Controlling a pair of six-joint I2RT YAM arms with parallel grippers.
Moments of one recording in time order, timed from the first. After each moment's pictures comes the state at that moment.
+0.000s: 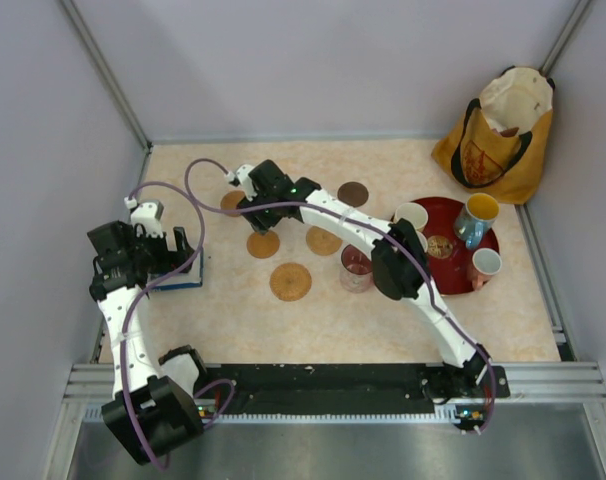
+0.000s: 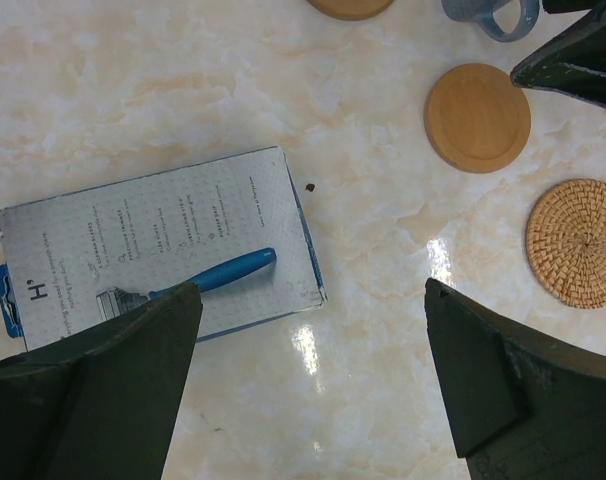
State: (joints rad) left arm 0.47 0.92 0.79 -0.59 0.56 0.29; right arm 0.88 2.43 2.26 -0.64 -0.05 -0.08
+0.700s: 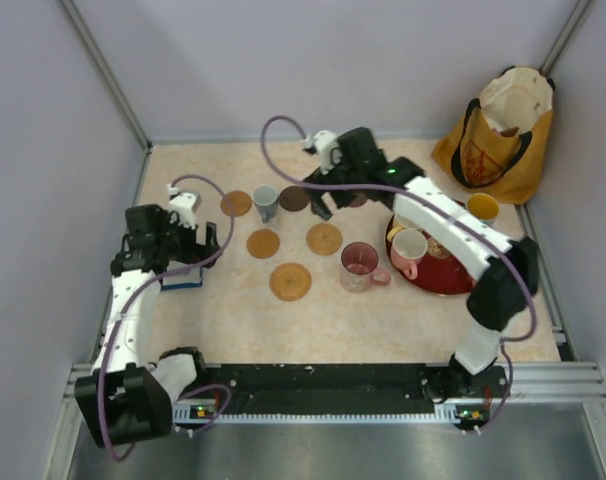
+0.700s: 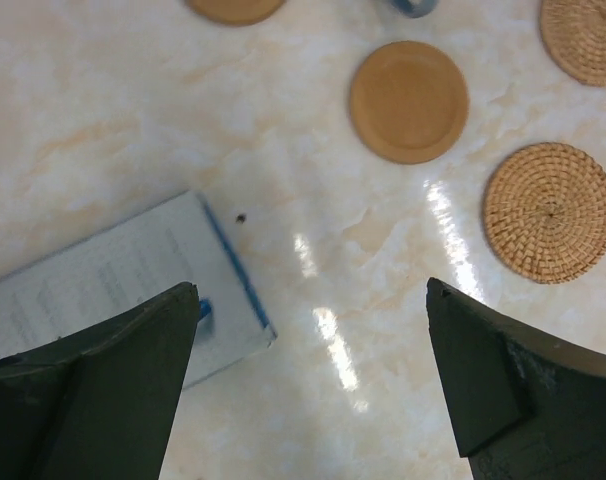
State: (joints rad) left arm 0.28 1.00 0.82 -0.57 0.52 0.30; right arm 0.73 1.86 1.76 -0.67 -0.14 -0.14
